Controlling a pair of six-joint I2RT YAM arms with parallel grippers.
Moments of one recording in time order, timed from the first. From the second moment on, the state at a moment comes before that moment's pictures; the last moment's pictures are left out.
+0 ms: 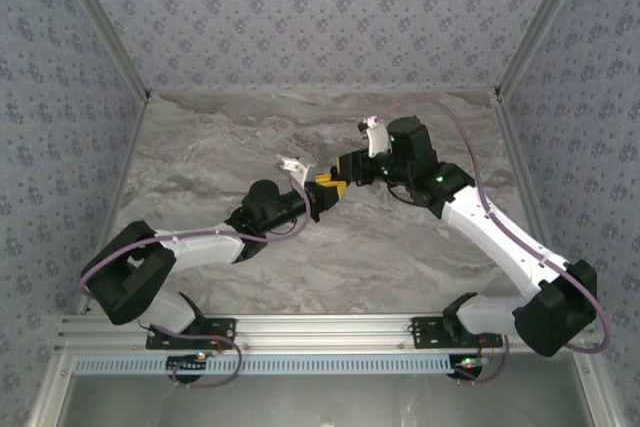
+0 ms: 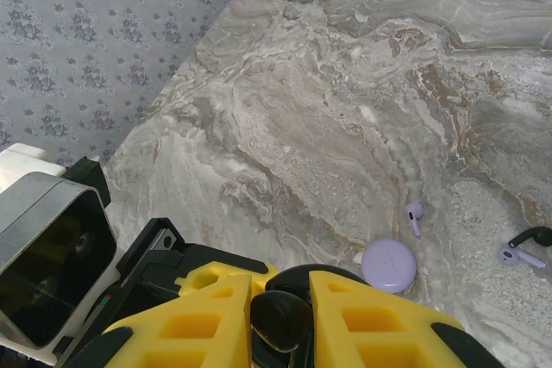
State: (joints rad) left arm -0.82 1.47 0.60 0.86 0.22 -0.44; right arm 0.57 1.26 1.12 -0.37 -0.34 0.33
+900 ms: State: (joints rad) left arm -0.82 1.44 0.60 0.85 0.21 -0.47; right arm 0.57 1.25 1.11 -0.36 -0.33 0.34
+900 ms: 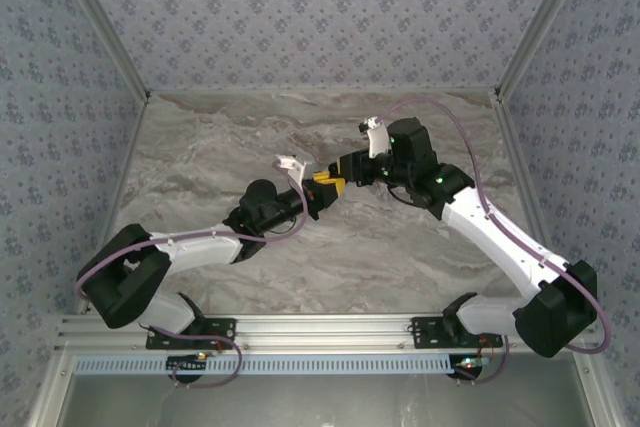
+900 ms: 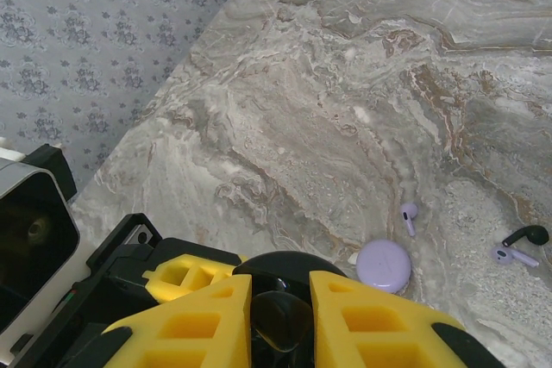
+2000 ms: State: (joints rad) left arm -0.83 1.44 0.61 0.82 0.18 -0.46; right arm 0.59 1.25 1.10 -0.38 -0.26 0.35
